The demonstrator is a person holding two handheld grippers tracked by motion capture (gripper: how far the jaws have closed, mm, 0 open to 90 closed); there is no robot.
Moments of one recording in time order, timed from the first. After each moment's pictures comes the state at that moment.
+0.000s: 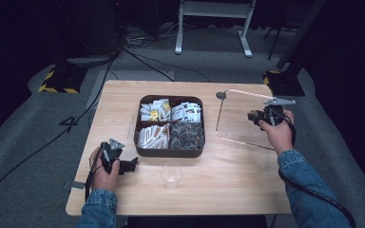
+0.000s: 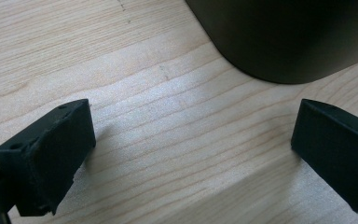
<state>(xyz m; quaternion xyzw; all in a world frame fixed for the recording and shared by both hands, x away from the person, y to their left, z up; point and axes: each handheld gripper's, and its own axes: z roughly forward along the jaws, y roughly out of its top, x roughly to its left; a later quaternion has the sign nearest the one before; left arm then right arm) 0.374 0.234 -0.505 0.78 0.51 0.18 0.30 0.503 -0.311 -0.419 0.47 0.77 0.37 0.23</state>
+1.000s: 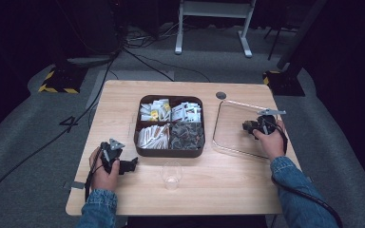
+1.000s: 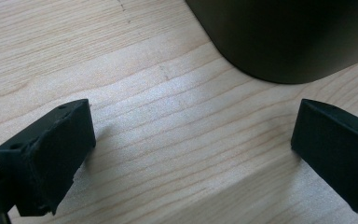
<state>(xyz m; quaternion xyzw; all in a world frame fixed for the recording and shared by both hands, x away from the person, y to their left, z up) 0.374 0.234 -0.505 0.78 0.51 0.18 0.30 0.507 -0.311 -0.476 0.48 0.77 0.36 0.20</state>
